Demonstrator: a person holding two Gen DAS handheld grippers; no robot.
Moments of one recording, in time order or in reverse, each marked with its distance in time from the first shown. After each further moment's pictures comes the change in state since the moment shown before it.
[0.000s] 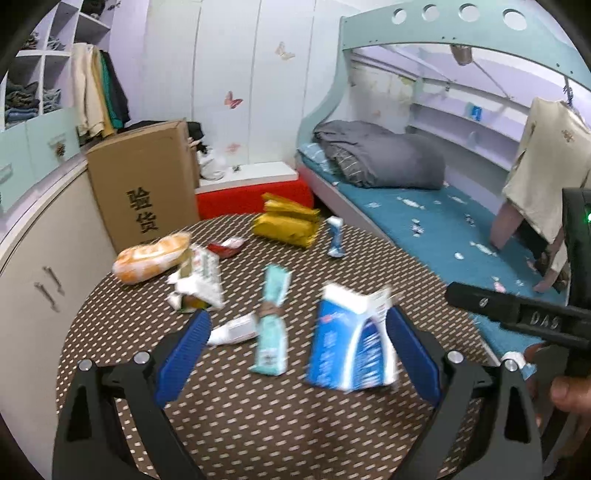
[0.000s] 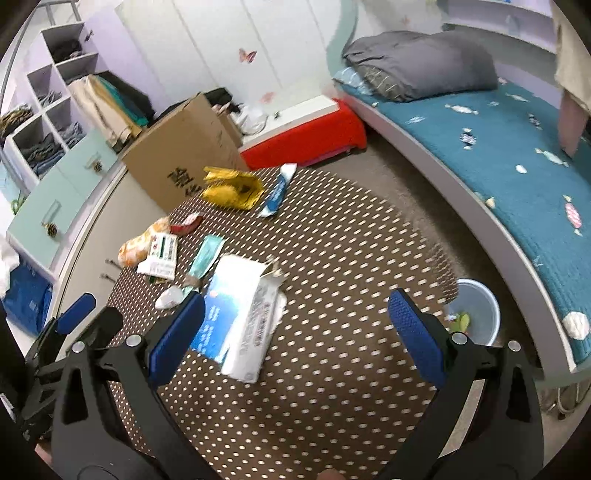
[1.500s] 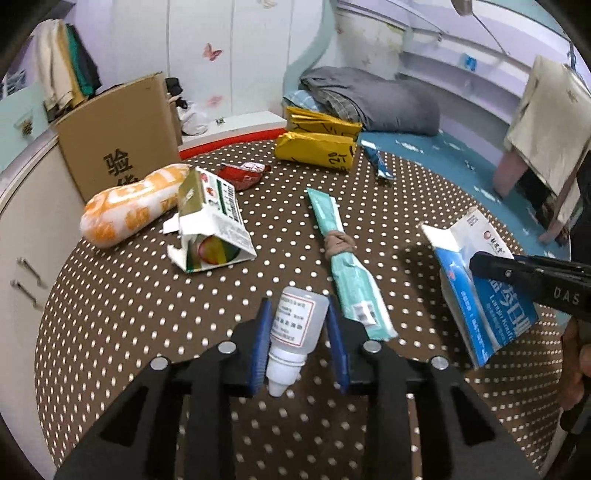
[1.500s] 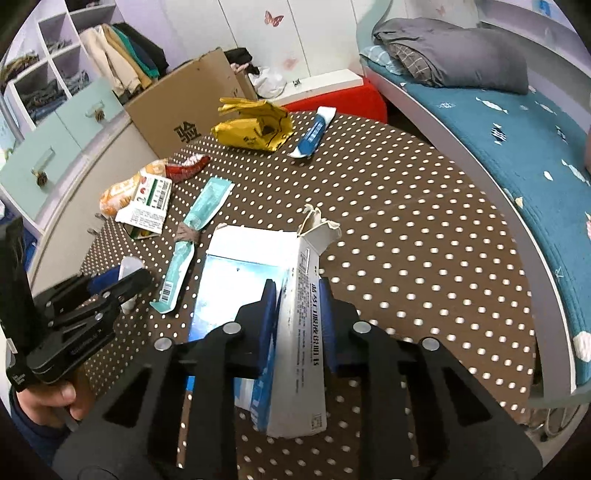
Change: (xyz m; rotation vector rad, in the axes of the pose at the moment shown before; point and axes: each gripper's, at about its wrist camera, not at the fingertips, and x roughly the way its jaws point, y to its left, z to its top) left arm 0.082 0.053 -0.030 0.077 0.179 -0.066; right arm 0.064 0.021 -0.022 -0.103 0.077 -0.002
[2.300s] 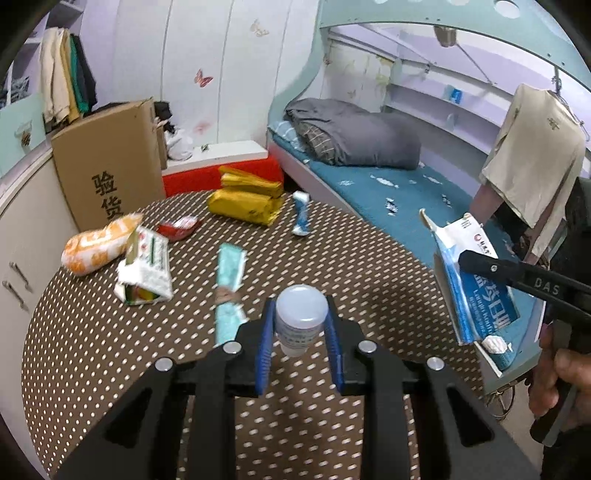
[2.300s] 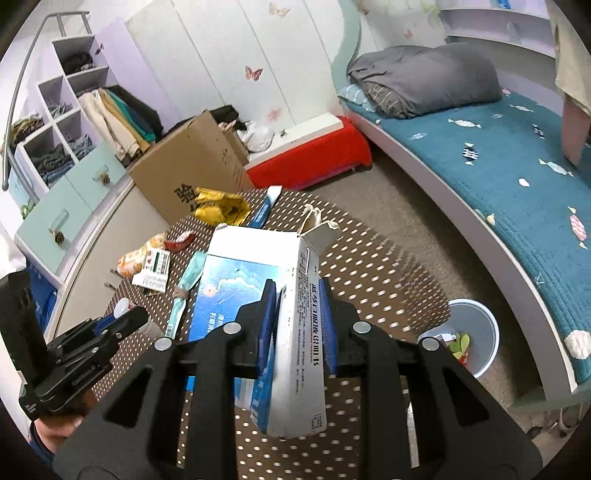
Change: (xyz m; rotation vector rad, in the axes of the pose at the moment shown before) left arm -0.045 -0.086 0.033 -0.034 -0.117 -0.068; right arm -0.090 -0.082 0.020 0.111 -0.185 0.036
